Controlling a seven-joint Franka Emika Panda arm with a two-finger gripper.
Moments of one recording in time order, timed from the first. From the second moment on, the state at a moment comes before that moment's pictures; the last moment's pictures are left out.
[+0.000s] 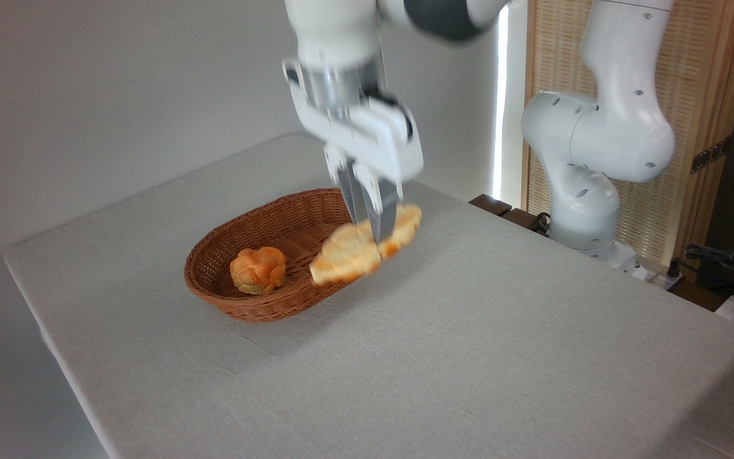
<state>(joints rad) -0.05 -0.33 0.01 -2.08 -0.08 1.68 0.81</state>
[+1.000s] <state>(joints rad) -0.07 -0.16 -0.23 -1.98 -0.17 1.63 0.62</state>
